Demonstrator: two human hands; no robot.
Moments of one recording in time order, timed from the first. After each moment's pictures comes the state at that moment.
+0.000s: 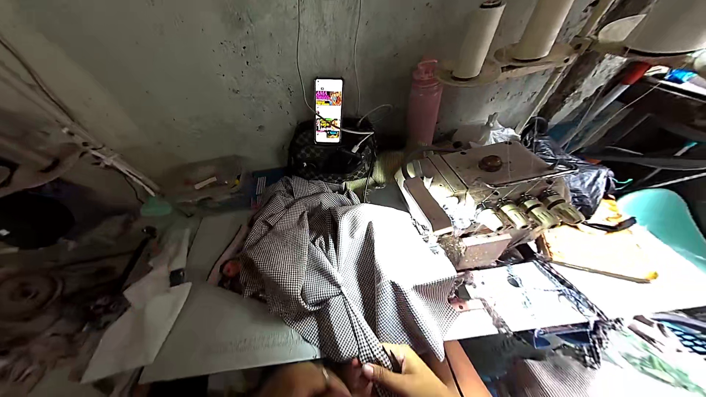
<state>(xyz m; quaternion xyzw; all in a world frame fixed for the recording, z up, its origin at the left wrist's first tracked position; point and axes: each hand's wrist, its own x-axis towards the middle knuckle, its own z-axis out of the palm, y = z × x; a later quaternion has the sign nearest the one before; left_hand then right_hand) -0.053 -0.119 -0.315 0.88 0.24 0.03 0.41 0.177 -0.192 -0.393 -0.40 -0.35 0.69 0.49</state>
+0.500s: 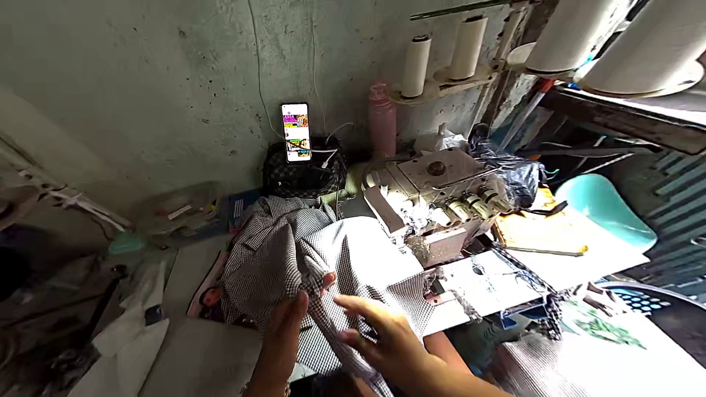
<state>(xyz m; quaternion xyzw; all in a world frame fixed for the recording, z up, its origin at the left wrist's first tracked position) 0.026 -0.063 -0.318 0.63 0.27 0.41 0.60 0.188 -0.154 -0.369 -0.50 -0.64 0.15 0.56</state>
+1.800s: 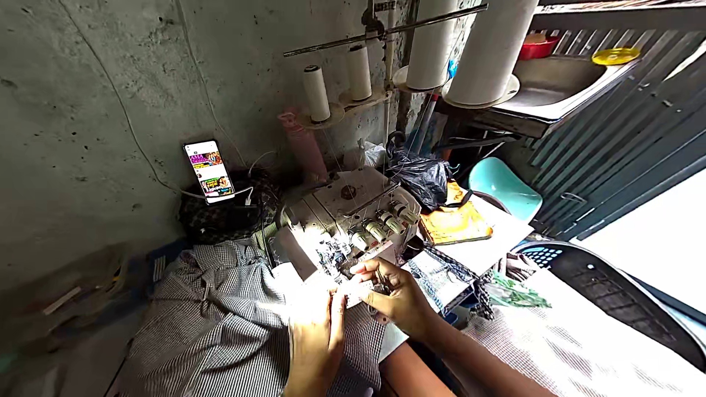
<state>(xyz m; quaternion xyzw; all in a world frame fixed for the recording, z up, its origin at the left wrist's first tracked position) 0.169 -0.070 -0.347 0.89 0.25 0.34 0.15 0.317 -0.163 -0.350 -0.53 -0.44 0.23 0.69</state>
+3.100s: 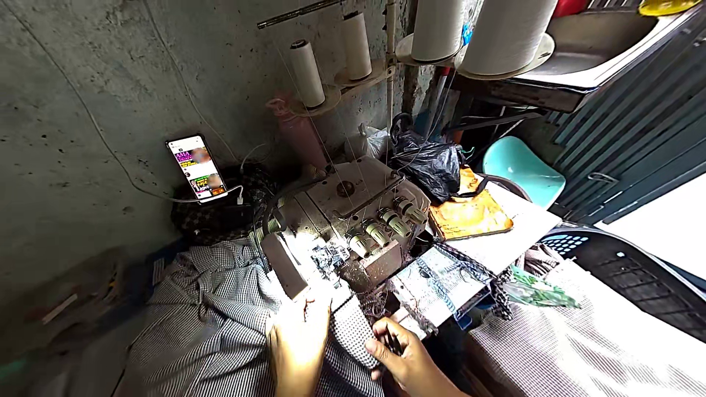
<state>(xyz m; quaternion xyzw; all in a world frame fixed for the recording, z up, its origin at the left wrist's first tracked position) 0.169 -0.058 -0.350 0.84 0.42 0.30 0.15 0.264 -0.201 -0.417 -0.52 -0.25 0.41 0.70</state>
